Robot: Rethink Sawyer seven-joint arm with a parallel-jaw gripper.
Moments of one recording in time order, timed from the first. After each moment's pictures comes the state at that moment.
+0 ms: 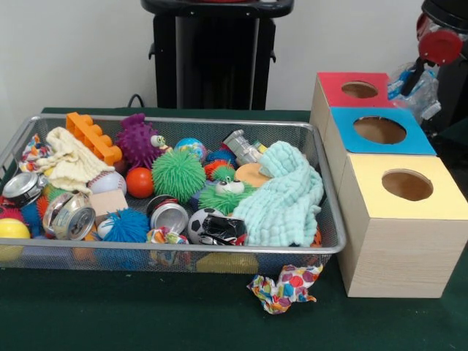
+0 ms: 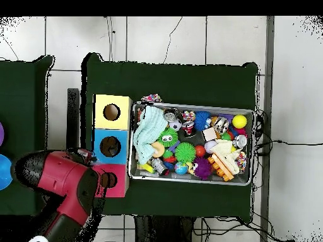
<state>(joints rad) 0.75 -0.29 -0.82 1.53 0.81 0.92 3.31</state>
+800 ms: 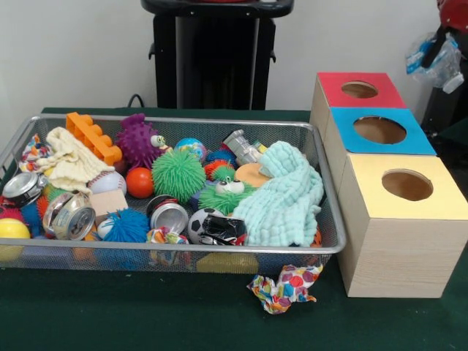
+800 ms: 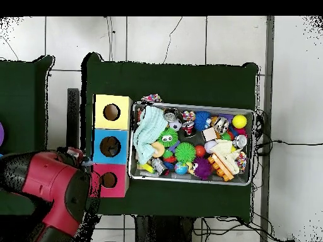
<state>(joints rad) 0.76 -0.36 -0.87 1.50 0.78 0.99 3.34</state>
